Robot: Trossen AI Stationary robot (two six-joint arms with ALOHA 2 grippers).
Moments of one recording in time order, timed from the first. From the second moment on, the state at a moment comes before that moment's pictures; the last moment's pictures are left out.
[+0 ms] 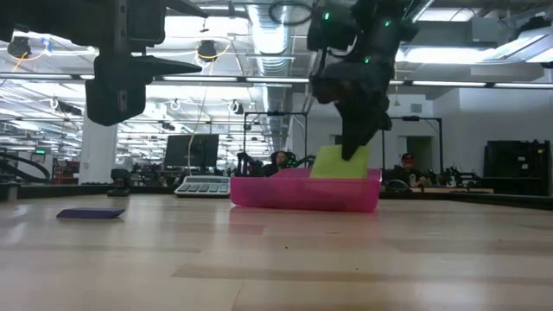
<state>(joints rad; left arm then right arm) -0.52 1.39 0.48 0.64 -0.43 -1.18 -0.06 1.71 1.20 -0.69 -0.04 0.48</state>
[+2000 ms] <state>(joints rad) -0.52 1.39 0.48 0.56 -0.41 -1.22 -0.05 1.76 1.35 -0.96 0.34 0.30</state>
